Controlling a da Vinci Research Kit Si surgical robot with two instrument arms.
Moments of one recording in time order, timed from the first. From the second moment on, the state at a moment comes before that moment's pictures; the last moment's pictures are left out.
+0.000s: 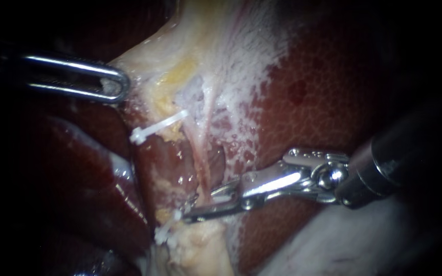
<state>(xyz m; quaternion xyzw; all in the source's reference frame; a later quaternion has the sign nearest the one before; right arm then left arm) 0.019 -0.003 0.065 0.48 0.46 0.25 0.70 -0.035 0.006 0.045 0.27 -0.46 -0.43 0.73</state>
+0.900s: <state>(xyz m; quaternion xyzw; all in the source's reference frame) 0.019 -0.003 0.065 0.44 0.50 0.19 0.73 -0.035 0.006 0.045 0.27 -0.46 -0.43 0.73</state>
